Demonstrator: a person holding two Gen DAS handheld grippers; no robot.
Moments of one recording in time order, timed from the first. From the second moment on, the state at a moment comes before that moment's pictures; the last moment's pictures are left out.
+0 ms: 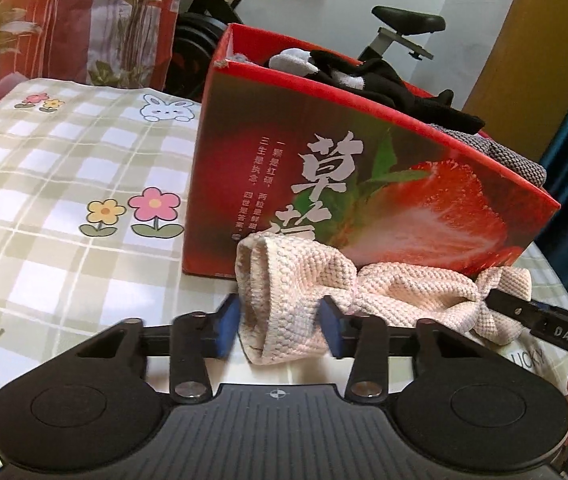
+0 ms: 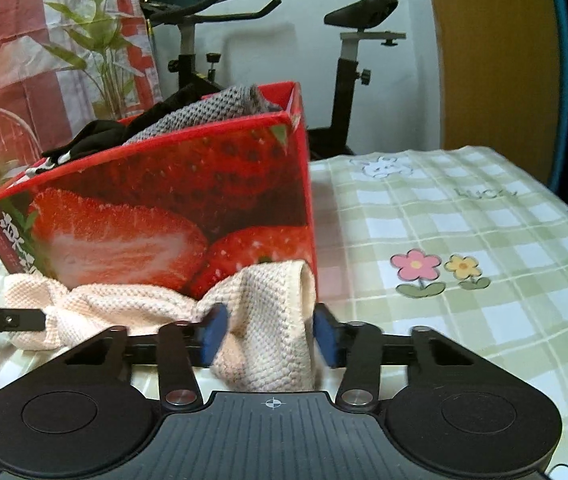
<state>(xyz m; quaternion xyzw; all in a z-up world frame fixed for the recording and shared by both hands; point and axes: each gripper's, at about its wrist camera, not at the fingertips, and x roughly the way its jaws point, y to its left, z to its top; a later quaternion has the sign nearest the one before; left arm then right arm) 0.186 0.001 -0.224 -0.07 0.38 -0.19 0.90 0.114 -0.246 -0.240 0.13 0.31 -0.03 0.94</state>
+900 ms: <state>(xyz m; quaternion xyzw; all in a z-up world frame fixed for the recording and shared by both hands) 0.148 0.003 -0.182 -0.03 0.32 -0.20 0.93 0.086 -0.242 -0.199 0.15 0.27 0.01 0.95</state>
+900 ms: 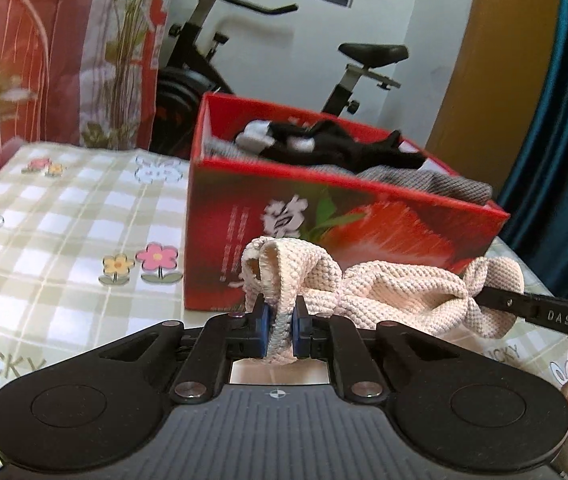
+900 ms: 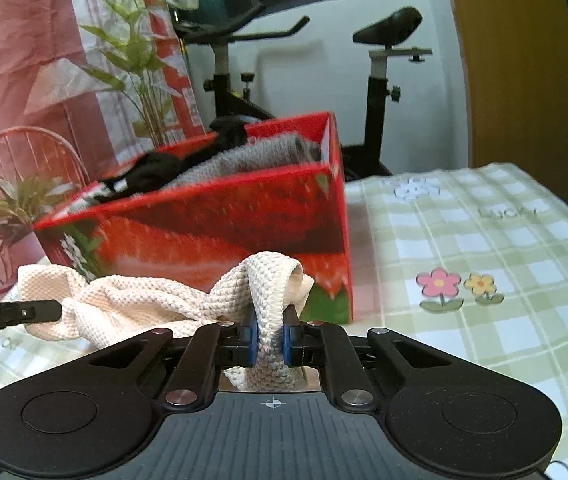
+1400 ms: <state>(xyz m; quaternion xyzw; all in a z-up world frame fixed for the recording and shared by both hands) 0.129 0.003 -0.125 -0.01 0.26 -0.21 0.94 0.078 -0.232 -0.122 0.11 0.21 0.04 0.97</state>
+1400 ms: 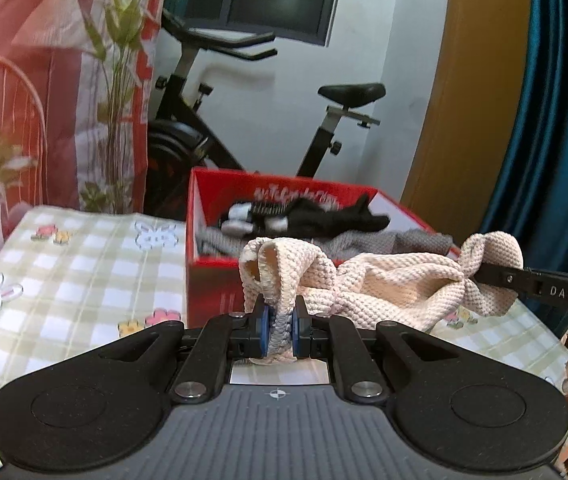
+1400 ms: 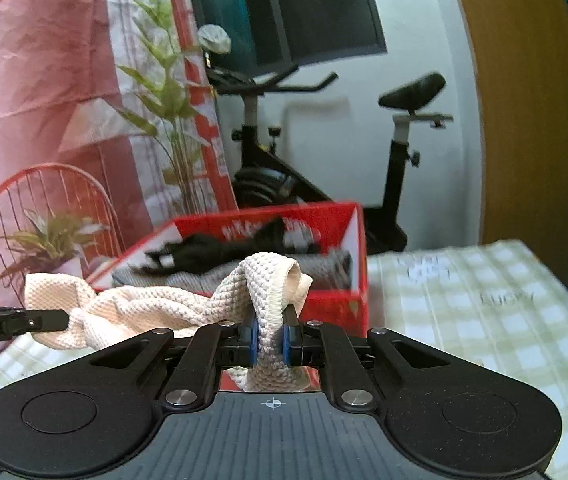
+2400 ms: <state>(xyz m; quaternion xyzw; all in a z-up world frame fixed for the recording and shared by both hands) 0.233 -0.038 -0.121 0.05 0.33 -0.23 0.91 0.217 -0.229 -0.107 0.05 0.31 0.07 0.95</state>
